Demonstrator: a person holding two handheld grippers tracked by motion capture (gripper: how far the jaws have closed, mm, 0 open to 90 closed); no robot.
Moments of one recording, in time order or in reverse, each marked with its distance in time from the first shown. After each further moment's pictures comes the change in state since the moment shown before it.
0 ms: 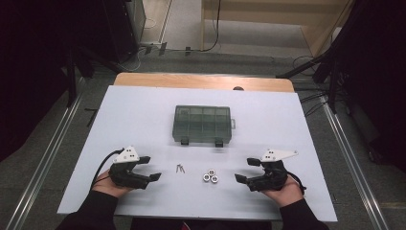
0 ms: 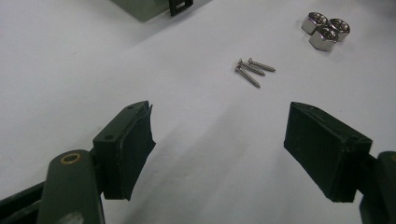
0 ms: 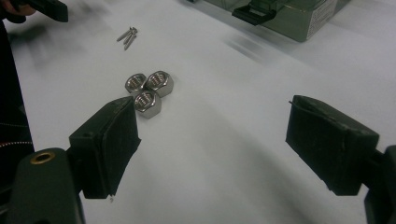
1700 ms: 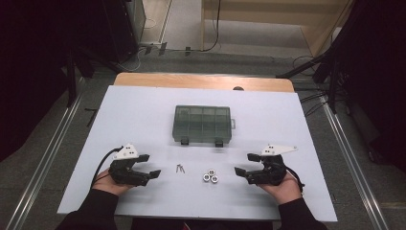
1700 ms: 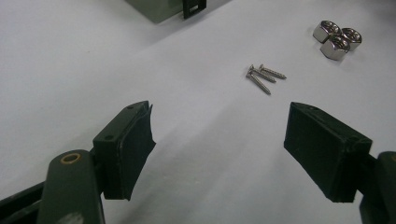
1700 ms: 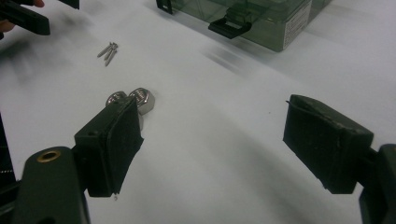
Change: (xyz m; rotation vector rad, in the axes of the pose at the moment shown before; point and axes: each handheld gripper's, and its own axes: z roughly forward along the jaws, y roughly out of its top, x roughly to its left) left arm 0.004 0.004 0.001 0.001 0.022 -0.037; right arm -0.007 0.010 0.005 -0.011 -0.047 0.056
